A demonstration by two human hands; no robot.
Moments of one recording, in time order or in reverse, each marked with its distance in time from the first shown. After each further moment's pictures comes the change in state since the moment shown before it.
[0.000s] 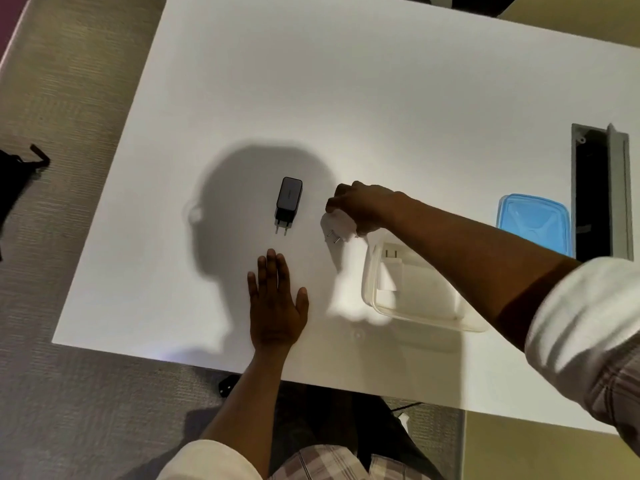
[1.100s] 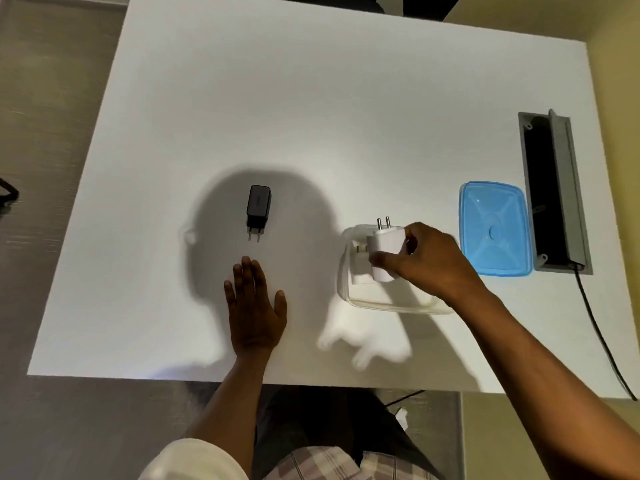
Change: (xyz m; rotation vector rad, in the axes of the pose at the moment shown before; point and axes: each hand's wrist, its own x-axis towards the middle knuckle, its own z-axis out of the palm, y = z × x) left_hand -0.001 -0.002 -0.002 0.002 -0.029 0.018; right_hand -0.184 -0.009 0.057 0.942 0.447 0.619
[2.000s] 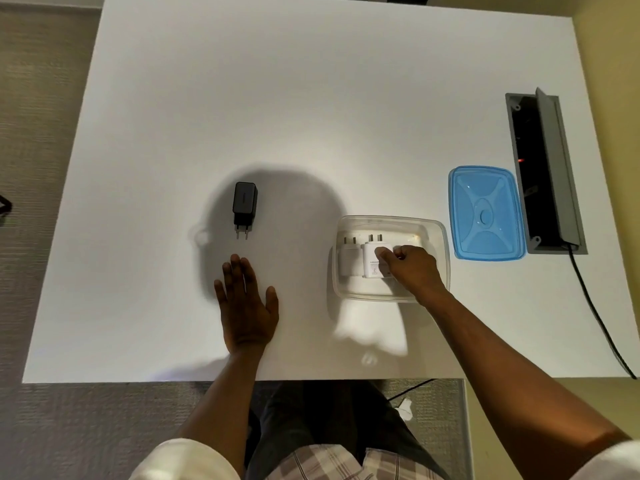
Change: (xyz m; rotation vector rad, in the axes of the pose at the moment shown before) left_hand 0.001 0.006 -0.002 0.014 0.009 -0.005; right_hand 0.049 0.093 0.074 0.213 0.085 0.227
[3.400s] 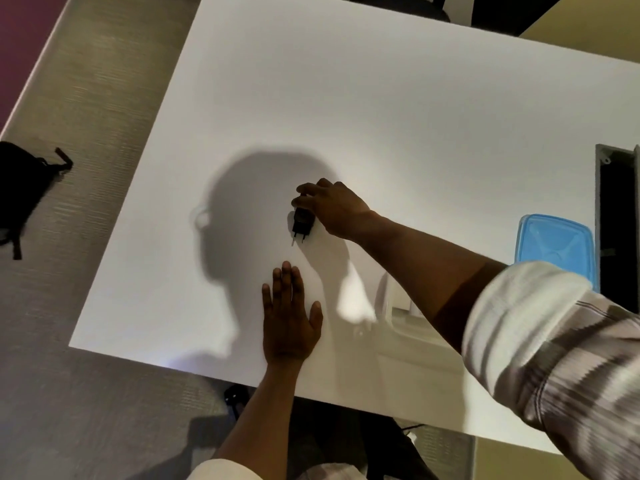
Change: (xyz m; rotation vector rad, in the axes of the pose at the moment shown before) left_hand 0.001 -0.002 0.002 -0.028 0.029 -0.017; right_hand 0.047 -0.235 0.115 -0.933 -0.210 -1.215
